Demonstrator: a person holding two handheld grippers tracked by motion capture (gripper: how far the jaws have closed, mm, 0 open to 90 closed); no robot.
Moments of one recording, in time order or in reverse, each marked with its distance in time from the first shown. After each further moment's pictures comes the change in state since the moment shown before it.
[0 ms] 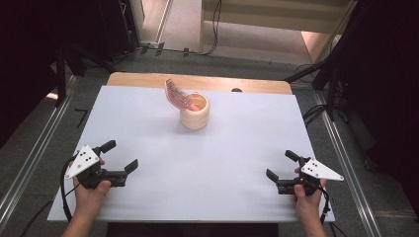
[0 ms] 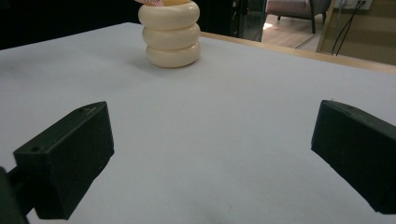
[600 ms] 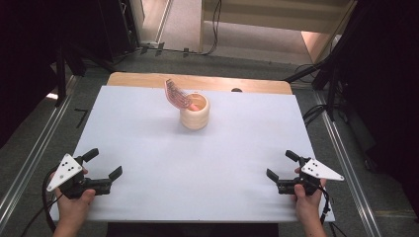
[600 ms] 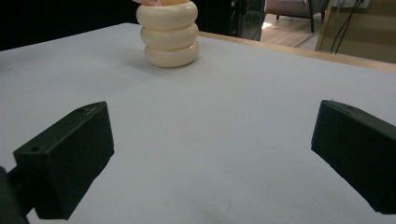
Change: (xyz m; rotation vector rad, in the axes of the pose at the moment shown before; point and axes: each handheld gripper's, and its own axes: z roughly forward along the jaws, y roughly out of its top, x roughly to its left) left arm 0.017 -0.021 -0.033 0.028 0.090 -0.008; right arm -0.001 -0.001 0.000 0.001 -0.006 0.007
